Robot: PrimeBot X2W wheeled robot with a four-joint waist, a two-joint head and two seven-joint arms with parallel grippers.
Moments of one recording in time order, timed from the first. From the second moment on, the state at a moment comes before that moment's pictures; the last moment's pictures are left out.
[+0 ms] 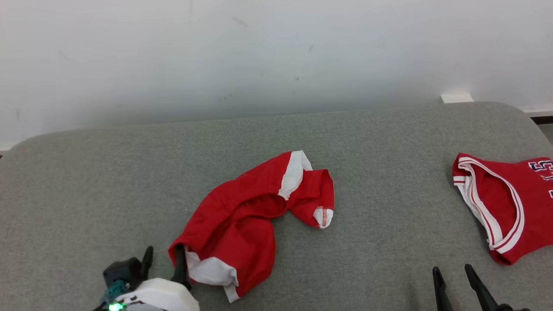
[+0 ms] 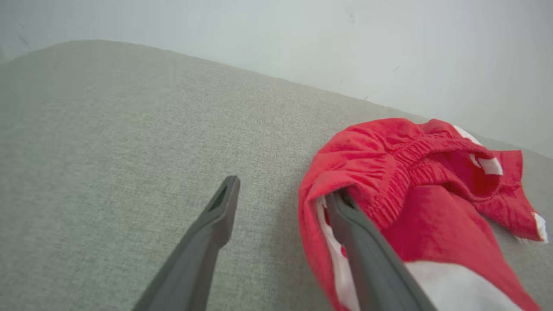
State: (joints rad) left arm -0.23 0.13 -0.27 0.52 -0.52 0.21 -0.26; right arm 0.05 -0.05 0.05 0.24 0.21 0.13 -0.26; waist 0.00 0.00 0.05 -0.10
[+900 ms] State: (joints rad) left arm -0.34 0.38 -0.56 0.23 -0.30 0.00 0.16; right arm 0.08 -0.05 0.06 0.24 0.24 0.13 -0.26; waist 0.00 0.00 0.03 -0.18
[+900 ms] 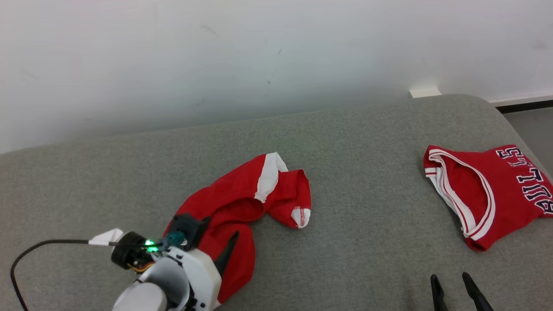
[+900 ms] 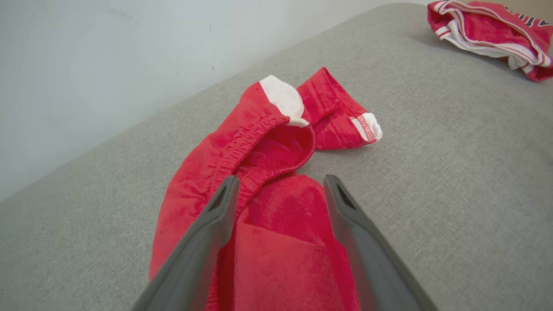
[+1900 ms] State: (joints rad) left arm -0.68 0.08 -0.47 0.74 -0.46 0.10 0.06; right arm -0.02 -0.05 0.10 0.24 0.25 0.13 -0.26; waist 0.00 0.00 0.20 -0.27
